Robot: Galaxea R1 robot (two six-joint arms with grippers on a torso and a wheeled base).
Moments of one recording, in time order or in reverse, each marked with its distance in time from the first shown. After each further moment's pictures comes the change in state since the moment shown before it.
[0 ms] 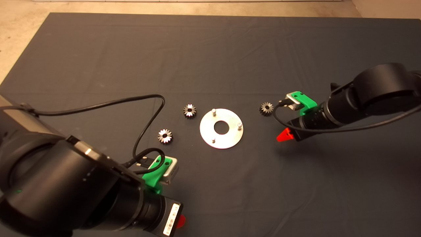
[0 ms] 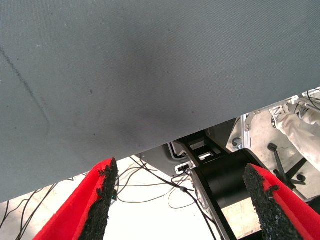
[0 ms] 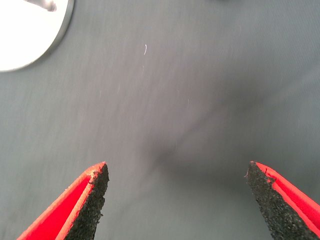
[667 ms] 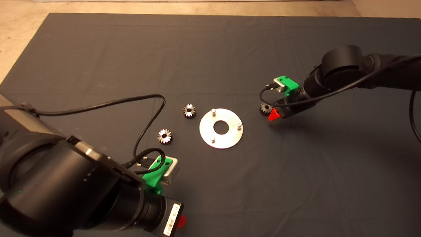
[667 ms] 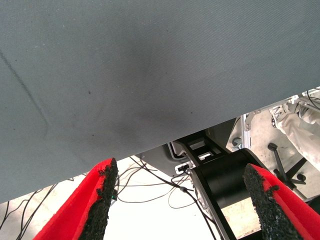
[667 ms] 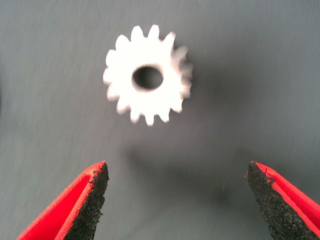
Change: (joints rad) left arm 0.000 0.003 0.000 0.001 0.000 -0.001; right arm 0.000 0.137 -0.310 -0.001 -0.001 -0.172
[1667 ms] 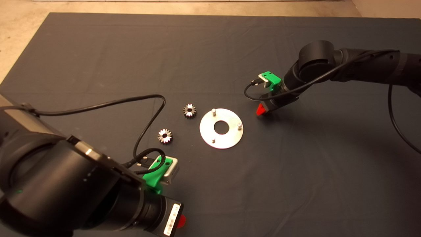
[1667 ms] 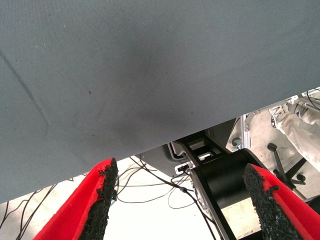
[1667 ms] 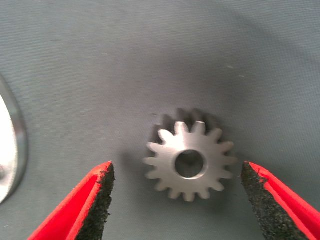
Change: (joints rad) left arm 0.000 0.000 0.000 0.003 0.000 0.000; right arm -0.003 0.110 -0.129 0.000 0.007 -0.055
